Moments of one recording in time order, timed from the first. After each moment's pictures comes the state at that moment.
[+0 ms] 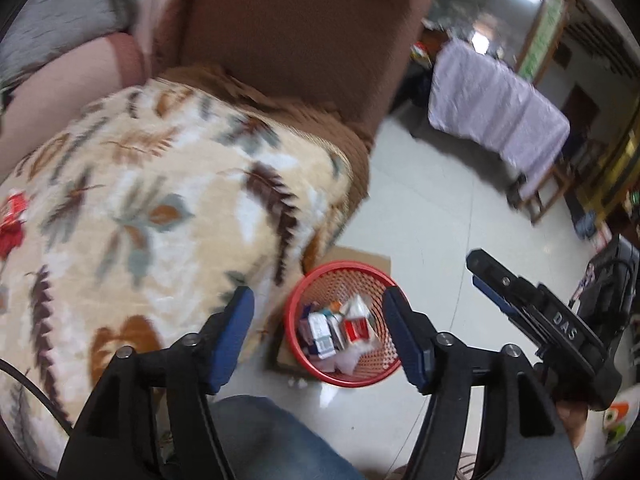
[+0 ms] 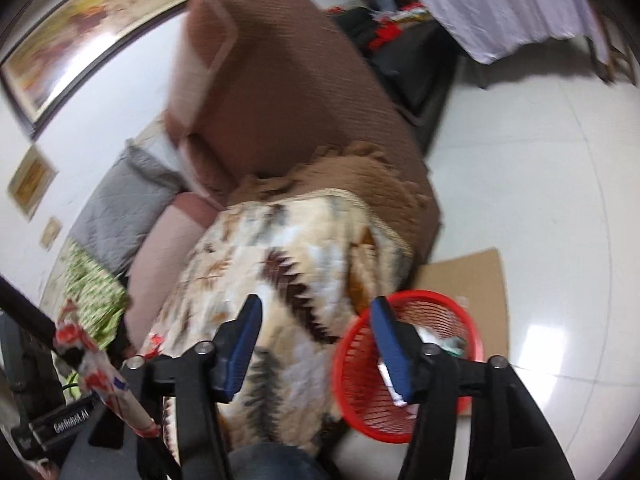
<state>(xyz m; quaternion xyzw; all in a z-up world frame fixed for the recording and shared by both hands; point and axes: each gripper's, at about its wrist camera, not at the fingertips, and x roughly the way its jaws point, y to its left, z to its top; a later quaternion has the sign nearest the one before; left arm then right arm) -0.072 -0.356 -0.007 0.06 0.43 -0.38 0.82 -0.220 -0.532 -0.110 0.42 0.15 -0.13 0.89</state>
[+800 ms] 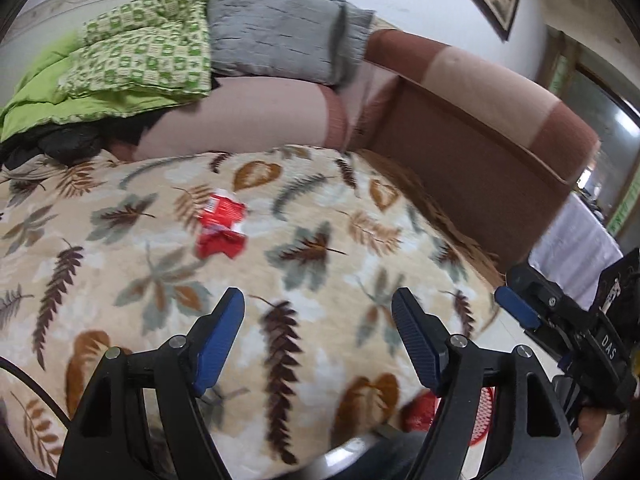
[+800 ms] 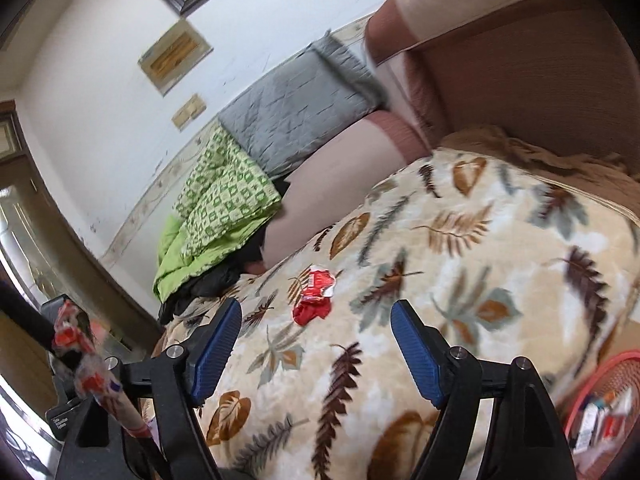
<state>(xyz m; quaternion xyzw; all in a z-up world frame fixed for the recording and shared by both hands) 0.044 -0.073 0.065 -0.08 0.37 -0.17 0.91 -0.015 -0.327 0.025 0.29 0.17 0.15 0.93</state>
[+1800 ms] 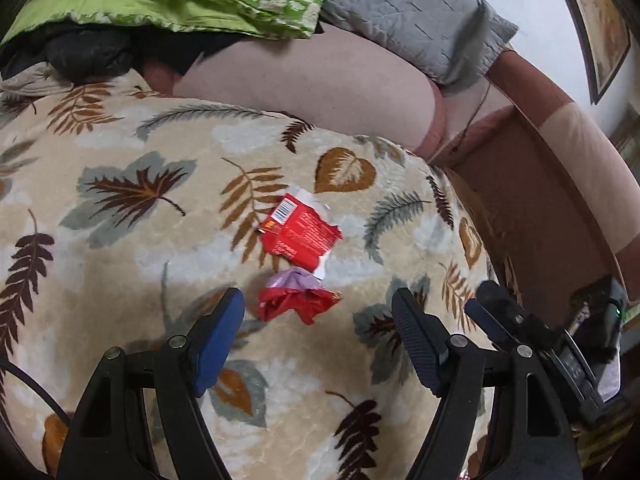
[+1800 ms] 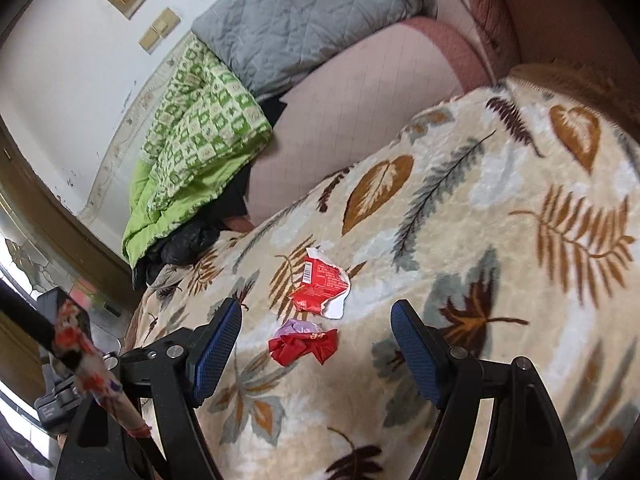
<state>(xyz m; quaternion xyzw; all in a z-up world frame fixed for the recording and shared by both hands) 0.237 0.005 -0.031 -0.20 0.44 -0.10 0.87 0.245 -0.261 -0.019 0.26 0.29 0.22 0.89</state>
